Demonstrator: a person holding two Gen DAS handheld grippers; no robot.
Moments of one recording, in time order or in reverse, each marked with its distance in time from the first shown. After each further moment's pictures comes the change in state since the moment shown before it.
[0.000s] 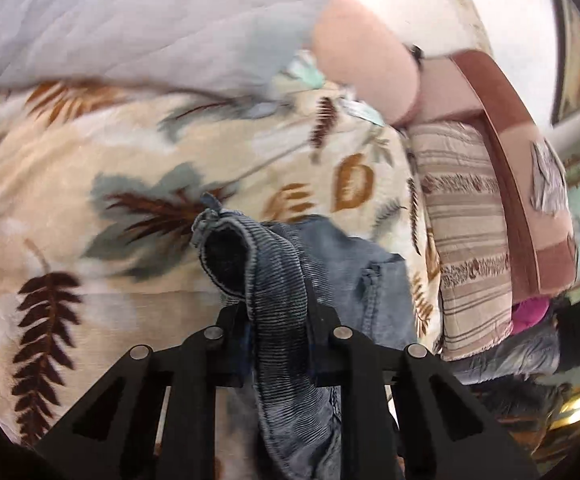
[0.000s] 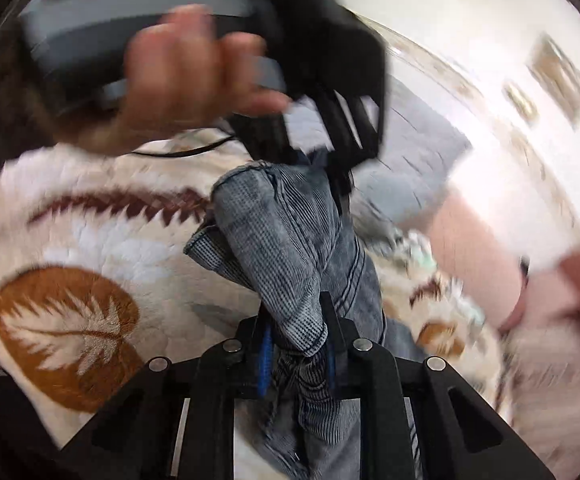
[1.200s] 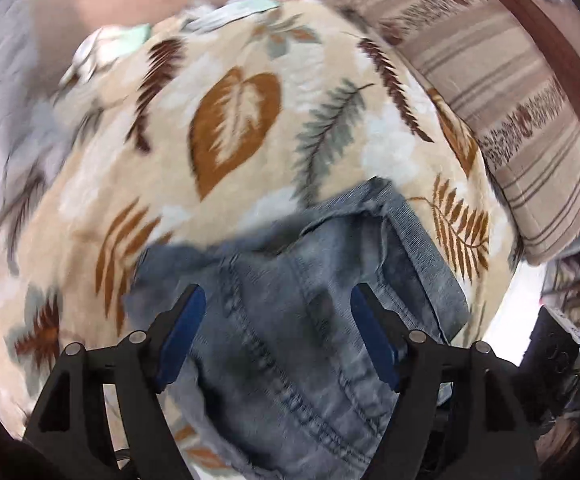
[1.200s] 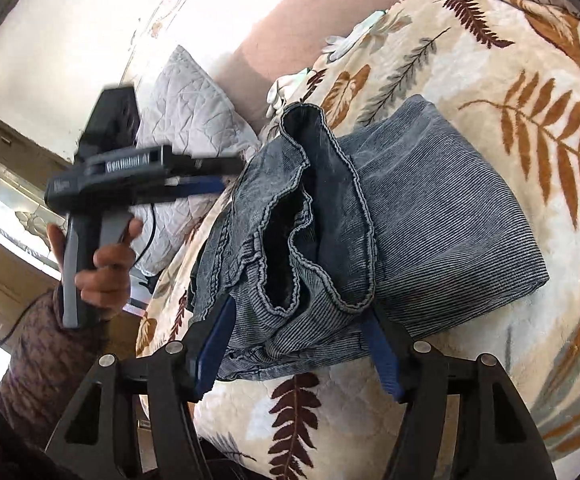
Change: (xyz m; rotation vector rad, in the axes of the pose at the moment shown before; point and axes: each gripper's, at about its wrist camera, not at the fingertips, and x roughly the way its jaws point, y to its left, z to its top) left arm 0.179 -0.194 0.004 0.562 0.264 0.288; right arm -0.006 -0.252 -0.223 1.189 0.142 0.483
